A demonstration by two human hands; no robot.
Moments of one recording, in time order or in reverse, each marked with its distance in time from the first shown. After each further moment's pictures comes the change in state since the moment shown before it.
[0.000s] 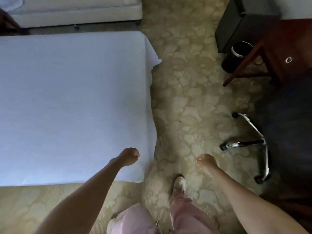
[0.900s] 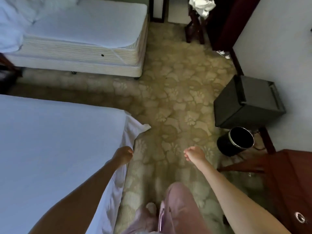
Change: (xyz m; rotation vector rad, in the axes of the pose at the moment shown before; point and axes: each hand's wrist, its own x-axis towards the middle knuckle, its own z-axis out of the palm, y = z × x) left_hand 0.417 0.286 -0.444 -0.318 0.325 -0.150; right_hand 0.403 -0.474 -0.399 0.153 0.052 -0.228
